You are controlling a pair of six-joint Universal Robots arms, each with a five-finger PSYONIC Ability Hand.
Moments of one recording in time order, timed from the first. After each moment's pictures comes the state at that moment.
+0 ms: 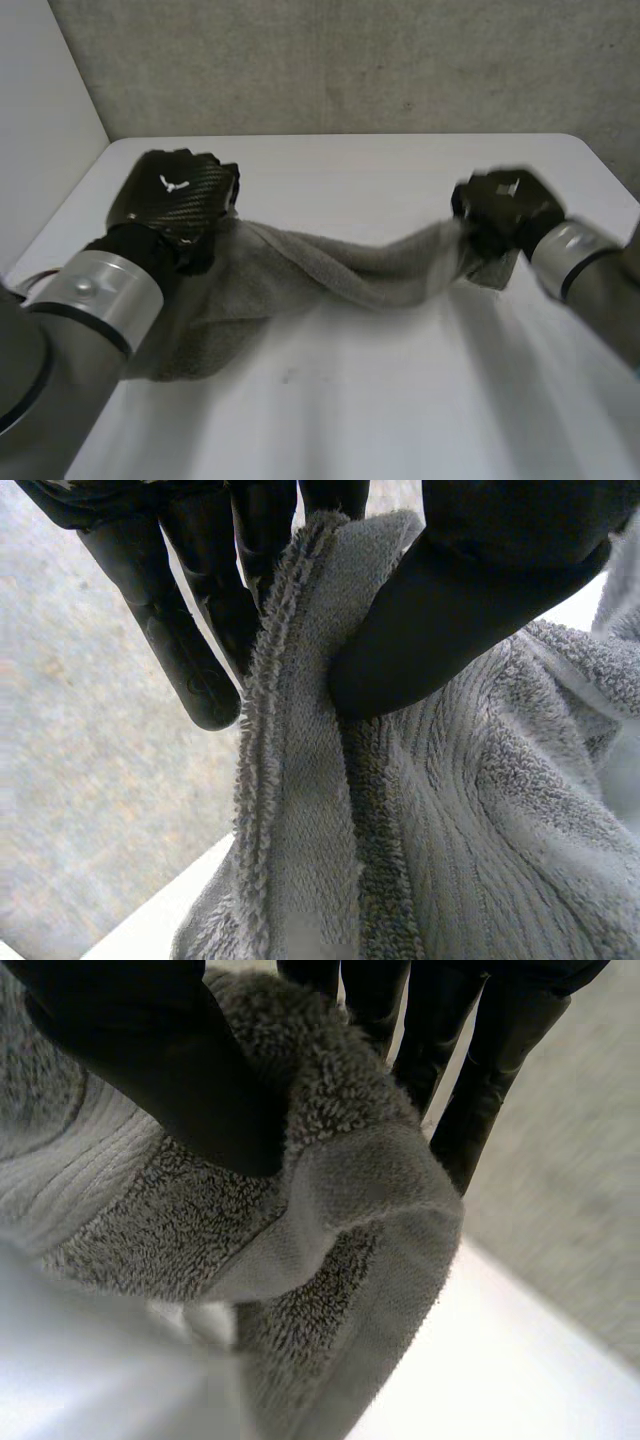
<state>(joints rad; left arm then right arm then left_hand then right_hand) 4.10 -1.59 -1.66 3.19 -1.70 3.45 1.87 -1.30 1.59 -0.03 1.35 2.79 1.16 1.21 1.21 1.22 1.02 1.36 1.18 1.18 1.19 0.98</state>
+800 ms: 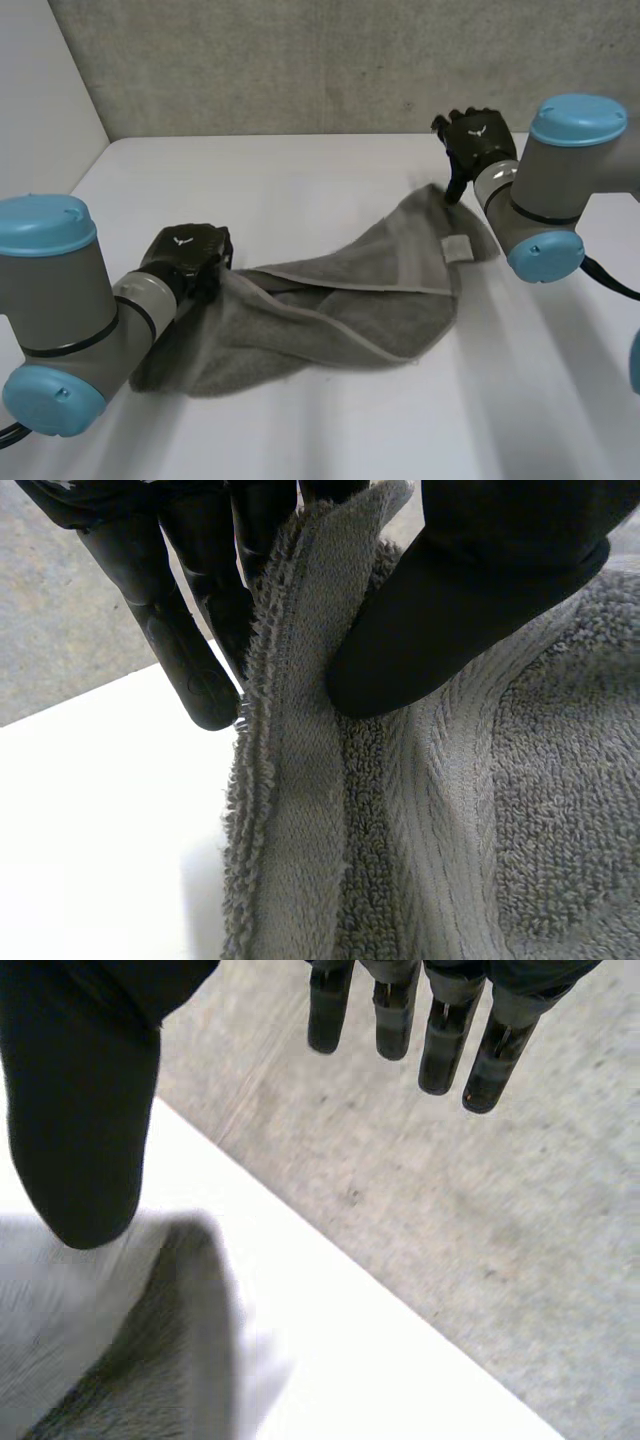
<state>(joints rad) 4.31 -1.94 -1.65 3.27 -1.52 3.26 1.94 -0.72 0.79 -0.02 1.56 2.80 1.17 1.21 1.21 1.22 1.02 0.30 0.25 0.25 0.26 0.10</state>
